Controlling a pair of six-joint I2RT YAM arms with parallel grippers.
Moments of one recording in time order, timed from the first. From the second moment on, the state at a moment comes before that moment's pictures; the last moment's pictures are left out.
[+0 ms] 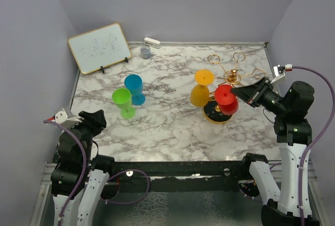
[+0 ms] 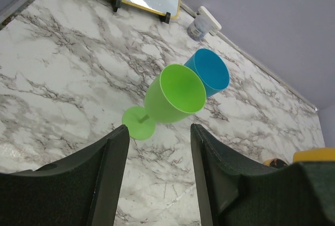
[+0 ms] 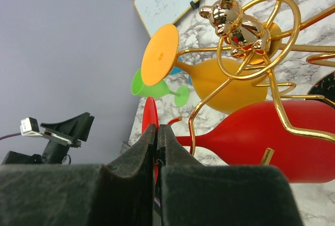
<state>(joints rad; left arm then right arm) -0.18 0.16 0.78 -0.81 -0.31 -0.63 -0.16 0.70 0.99 -0.53 -0.81 0.73</state>
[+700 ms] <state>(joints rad) -0.18 0.16 0.78 -0.81 -0.31 -0.63 -0.16 0.70 0.94 -0.37 -0.78 0.93</state>
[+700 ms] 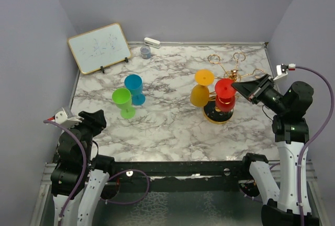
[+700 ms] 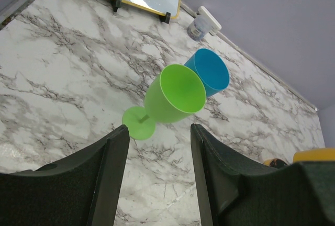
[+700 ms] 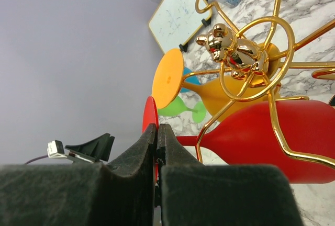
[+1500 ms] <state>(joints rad) -0.18 0.16 0.78 -0.81 -0.31 -0.63 -0.16 0.80 0.93 -0.29 -0.86 0.96</state>
